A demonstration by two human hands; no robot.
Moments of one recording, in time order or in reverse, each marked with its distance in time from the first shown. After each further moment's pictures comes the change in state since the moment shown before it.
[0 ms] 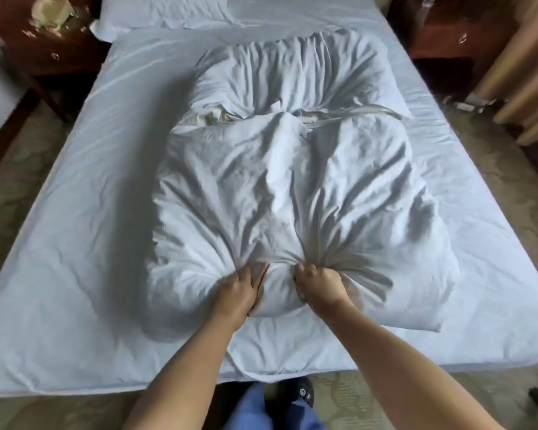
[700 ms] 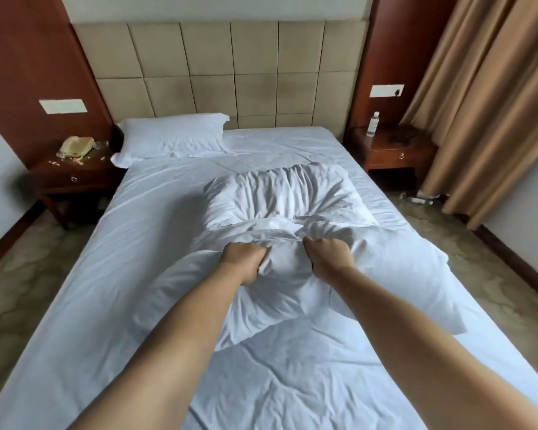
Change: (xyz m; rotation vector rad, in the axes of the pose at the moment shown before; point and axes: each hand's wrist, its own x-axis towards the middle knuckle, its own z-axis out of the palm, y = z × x) left_hand 0.060 -0.102 -0.274 0.057 0.280 0.066; right_hand 0.109 0.031 -0.237 -0.147 0.175 0.162
